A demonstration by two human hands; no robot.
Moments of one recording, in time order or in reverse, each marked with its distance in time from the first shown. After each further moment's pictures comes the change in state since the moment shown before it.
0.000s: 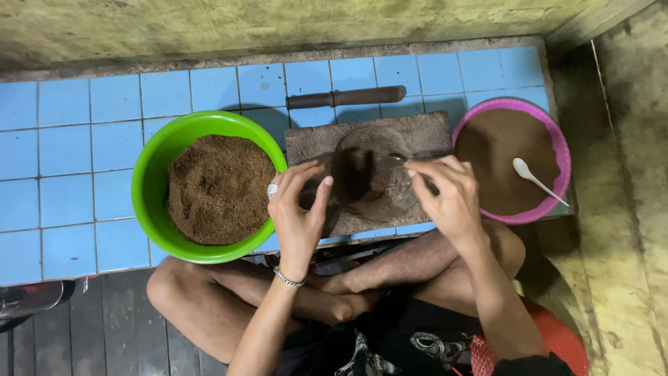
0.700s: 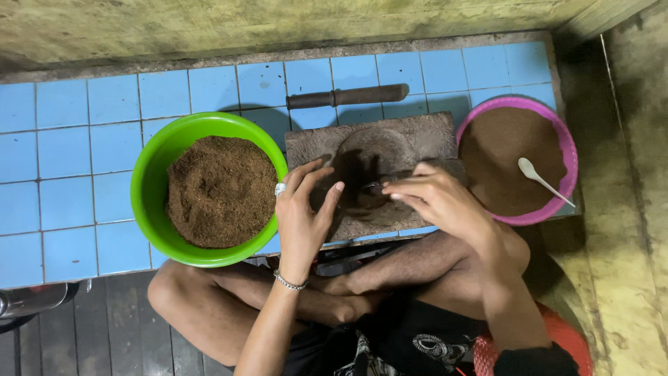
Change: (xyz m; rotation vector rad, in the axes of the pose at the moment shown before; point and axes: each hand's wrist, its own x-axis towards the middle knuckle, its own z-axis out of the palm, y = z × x) left_hand 0.006 0.008 0.000 0.091 -0.153 -0.062; right_hand 0.036 -0.033 -0.023 0.213 -0.527 -0.043
